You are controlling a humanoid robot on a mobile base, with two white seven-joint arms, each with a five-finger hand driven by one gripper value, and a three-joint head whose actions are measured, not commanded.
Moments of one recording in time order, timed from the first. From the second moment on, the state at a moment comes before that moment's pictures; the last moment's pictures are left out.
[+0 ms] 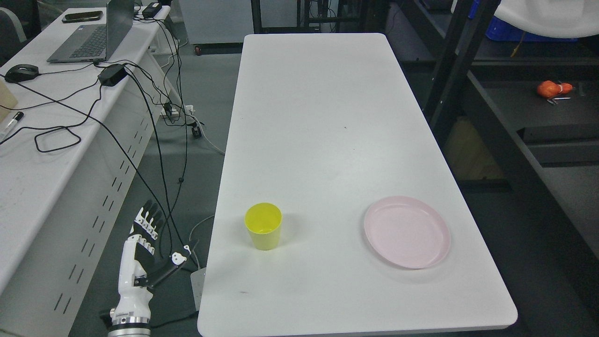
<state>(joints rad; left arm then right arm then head) 0.13 0.00 0.09 -1.77 0.12 -0.17 0.08 0.00 0.00 0.00 -0.24 0.00 0.09 -0.12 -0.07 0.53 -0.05</state>
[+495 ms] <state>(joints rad) 0.10 0.00 0.09 -1.75 0.23 -0.18 0.03 0.00 0.00 0.00 -0.24 0.00 0.09 -0.12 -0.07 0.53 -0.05</state>
